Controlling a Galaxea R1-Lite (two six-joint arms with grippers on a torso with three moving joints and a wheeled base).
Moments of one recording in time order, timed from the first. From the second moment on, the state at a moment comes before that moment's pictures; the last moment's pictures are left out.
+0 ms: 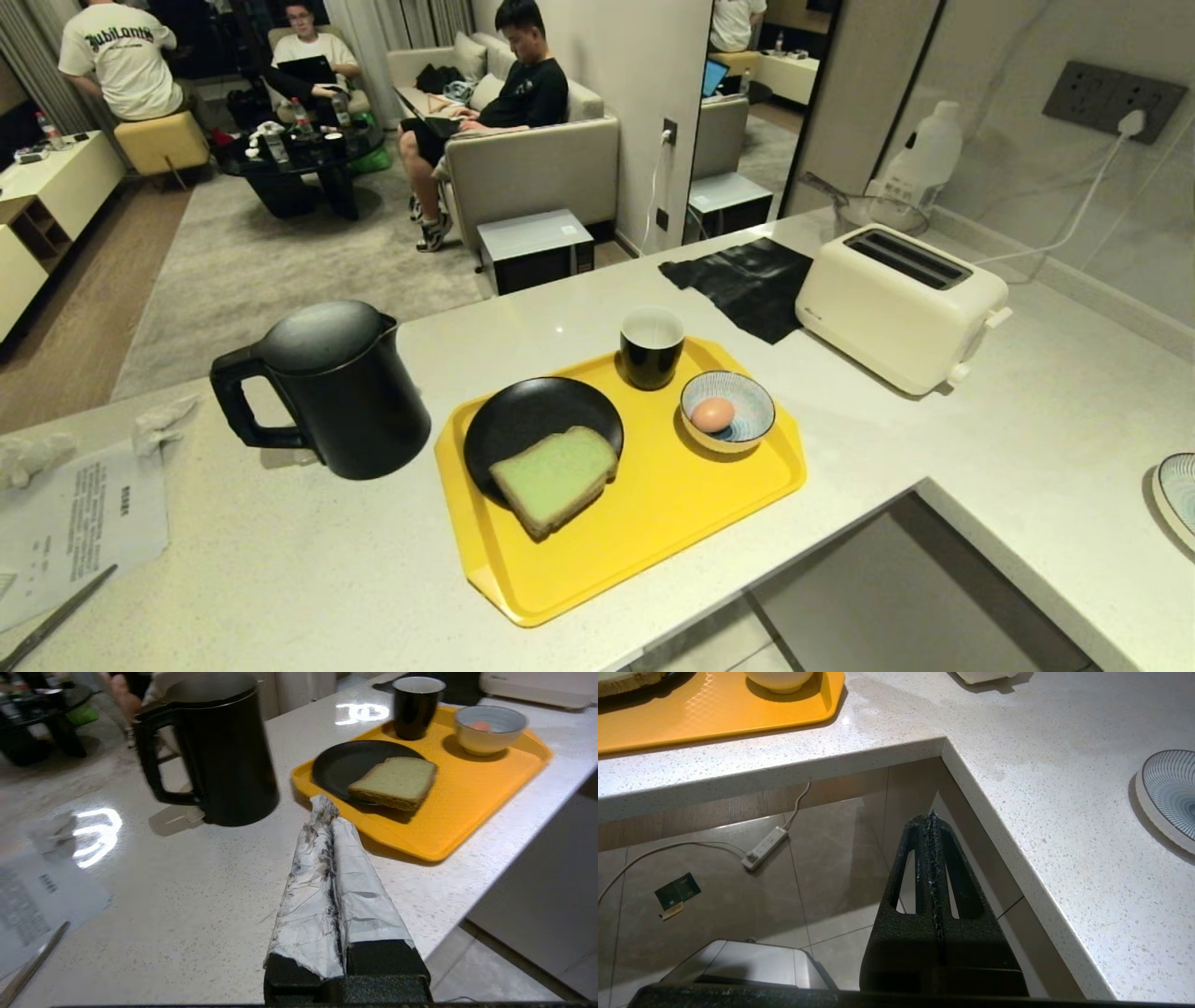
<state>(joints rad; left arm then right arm) 0.01 0.02 0.00 -0.16 -0.26 0.08 0.01 0.00 -0.04 0.12 0.03 -0.06</state>
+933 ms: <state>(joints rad) 0.01 0.00 0.00 0.01 -0.01 0.07 0.01 0.00 -0.04 0.12 0.03 -0.06</state>
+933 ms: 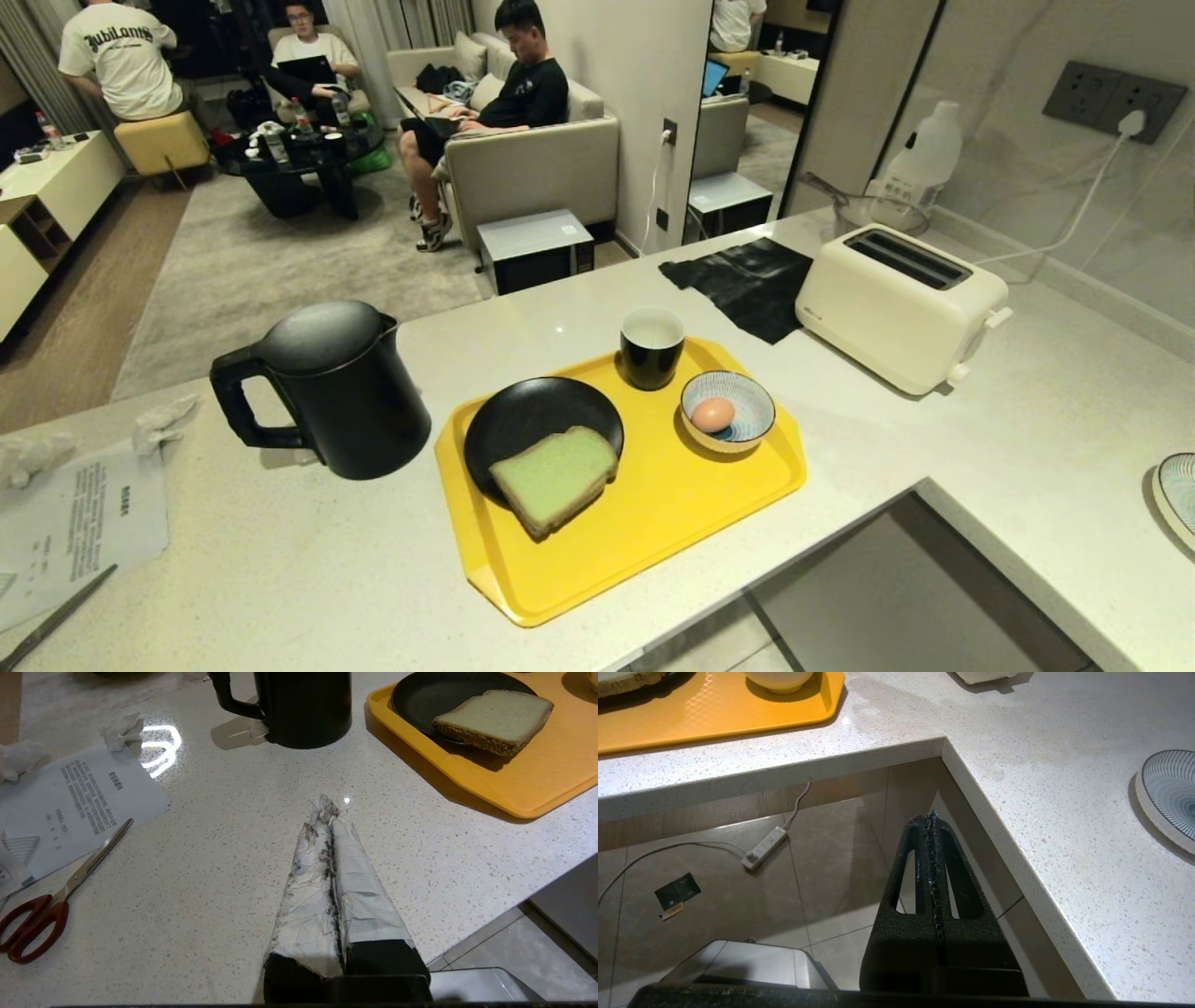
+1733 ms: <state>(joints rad) 0.01 0.00 0.00 0.01 -0.02 0.07 0.01 0.02 -0.14 0.16 0.07 -0.04</state>
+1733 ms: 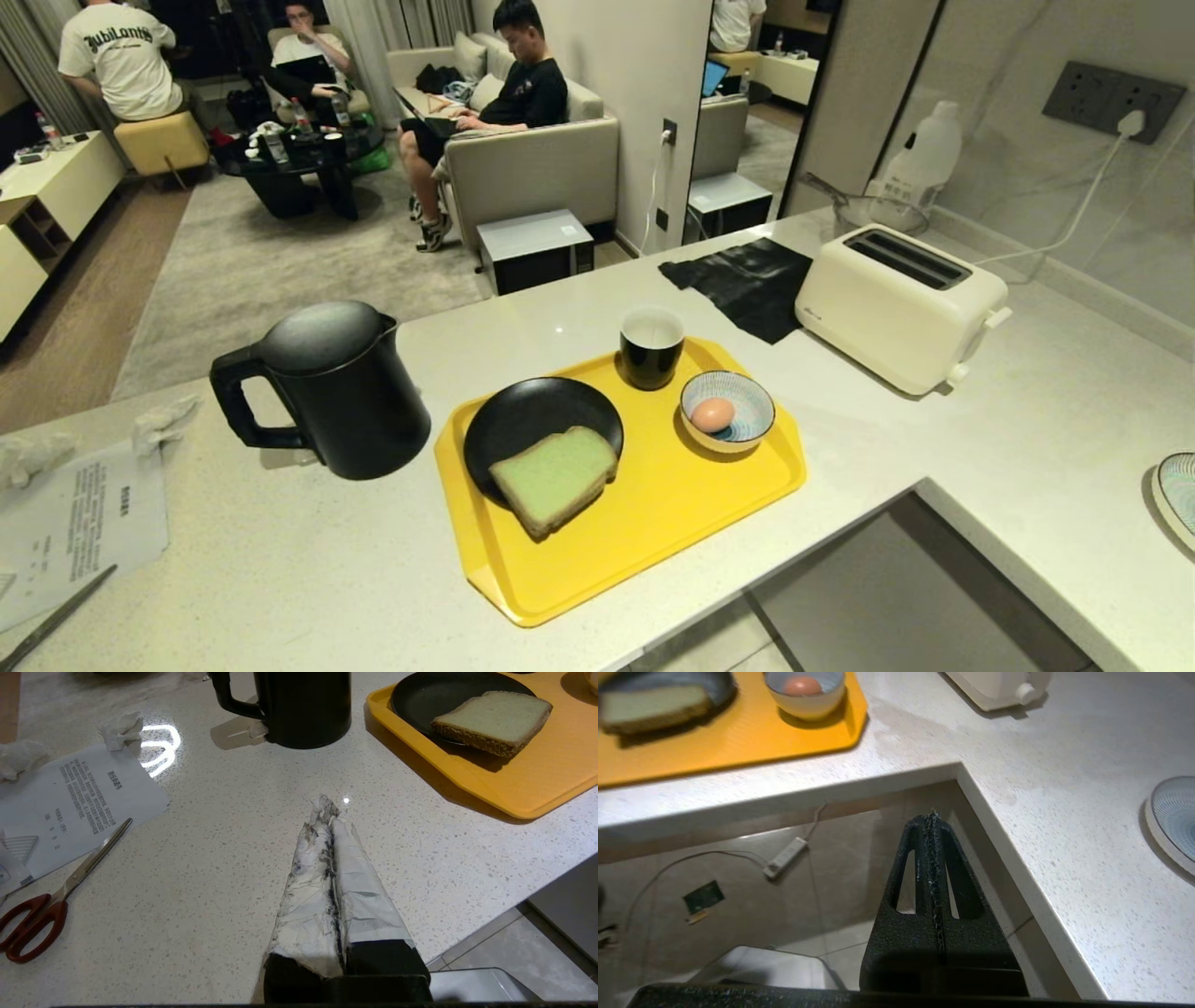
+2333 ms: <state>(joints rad) 0.01 0.00 0.00 0.01 -0.01 0.03 0.01 0.61 -0.71 0.45 0.23 -0.06</state>
